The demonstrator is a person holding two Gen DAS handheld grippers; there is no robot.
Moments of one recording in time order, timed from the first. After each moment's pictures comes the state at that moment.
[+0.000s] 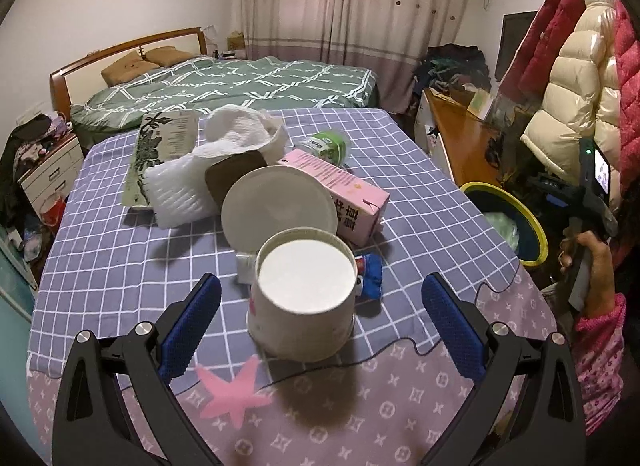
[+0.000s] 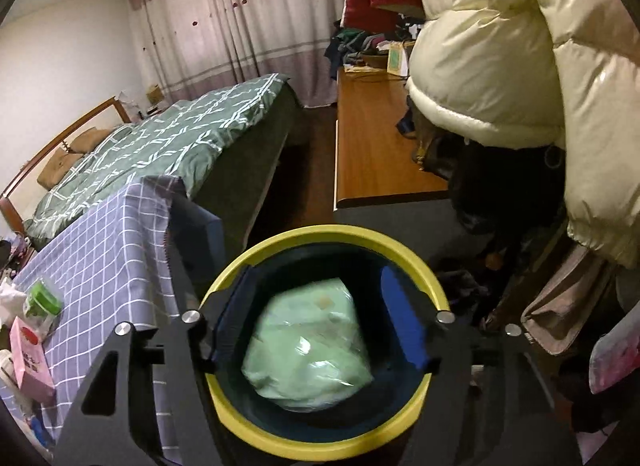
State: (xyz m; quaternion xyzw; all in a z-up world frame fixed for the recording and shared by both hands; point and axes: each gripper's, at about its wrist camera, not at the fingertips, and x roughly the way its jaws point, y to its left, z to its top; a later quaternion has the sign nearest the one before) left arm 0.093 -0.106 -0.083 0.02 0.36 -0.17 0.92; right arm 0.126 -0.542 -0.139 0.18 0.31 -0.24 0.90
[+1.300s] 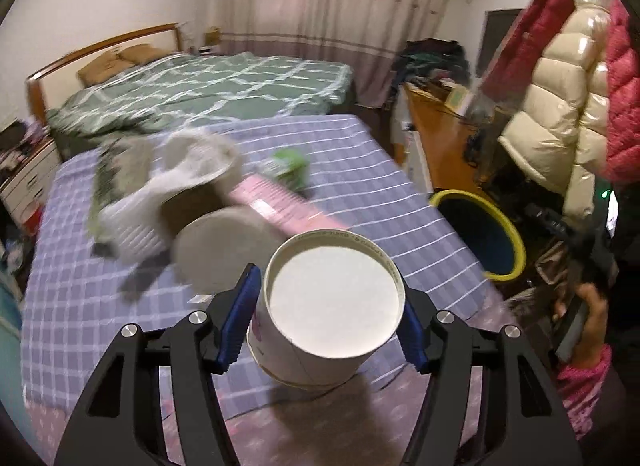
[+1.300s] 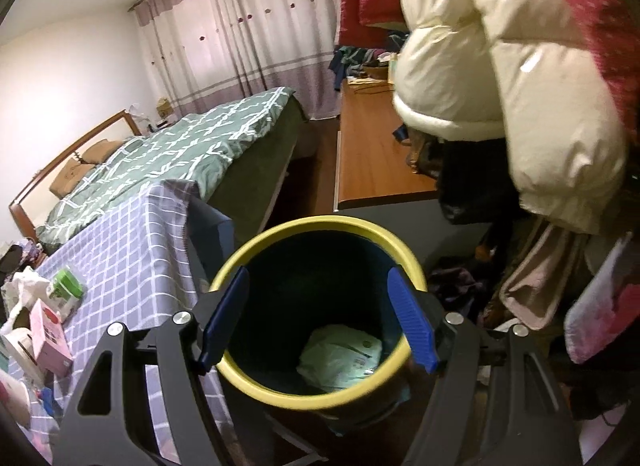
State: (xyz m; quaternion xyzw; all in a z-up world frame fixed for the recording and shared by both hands) left arm 0.121 -0.143 -0.055 0.02 0.37 -0.22 0.90; right arm 0.066 -0.526 -0.120 0.19 0.28 -0.23 0.91
